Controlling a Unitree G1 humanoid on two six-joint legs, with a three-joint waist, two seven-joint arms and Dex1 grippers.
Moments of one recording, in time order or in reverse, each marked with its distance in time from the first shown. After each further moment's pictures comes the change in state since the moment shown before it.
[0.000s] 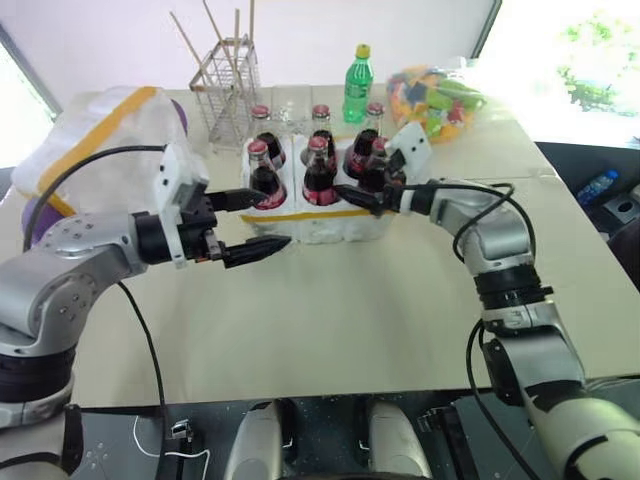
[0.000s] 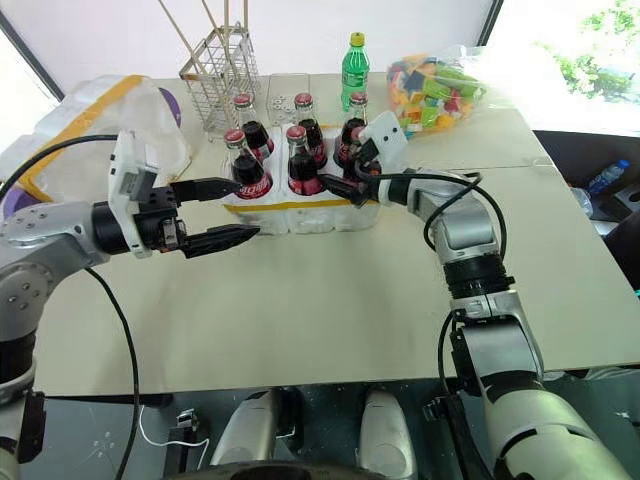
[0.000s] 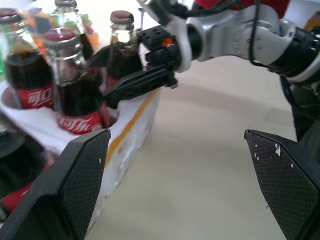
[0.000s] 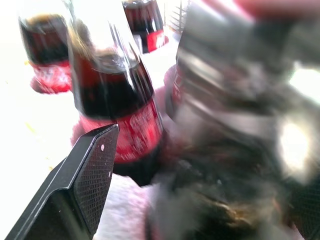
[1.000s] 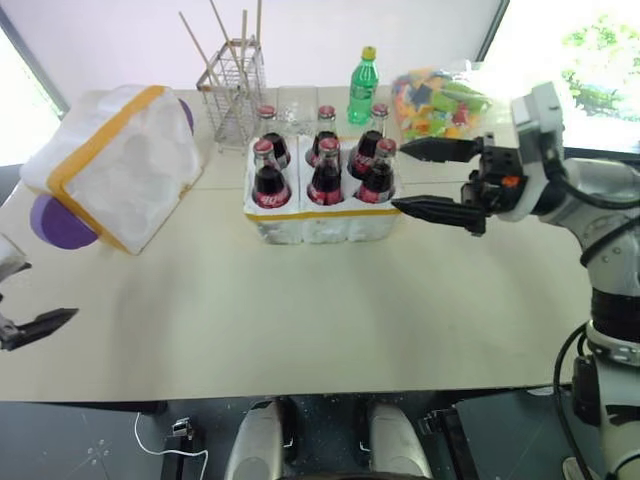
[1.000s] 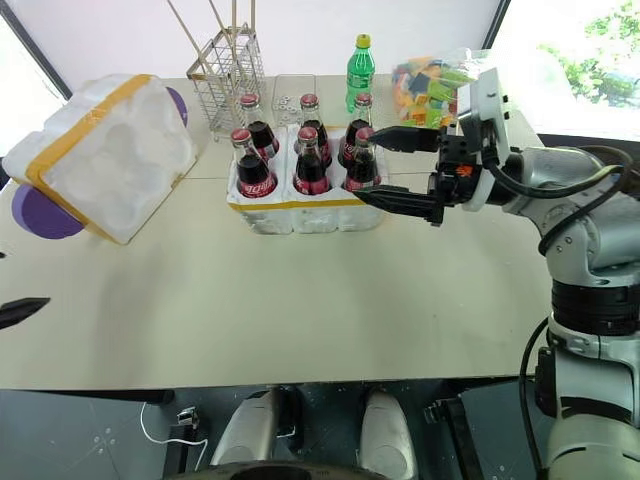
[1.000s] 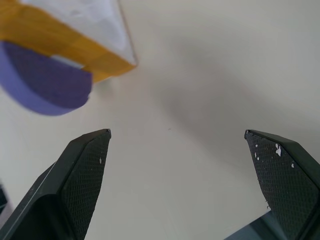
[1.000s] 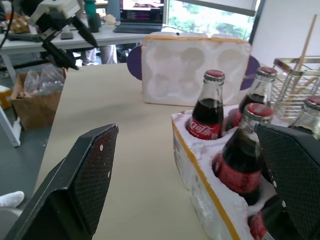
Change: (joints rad) left arm 0.945 0.430 0.881 -0.142 0.528 0.140 -0.309; right arm 0.114 -0.341 -0.163 -0.406 0.396 0.185 0.383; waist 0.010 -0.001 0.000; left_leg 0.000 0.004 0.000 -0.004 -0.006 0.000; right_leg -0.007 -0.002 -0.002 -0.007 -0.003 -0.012
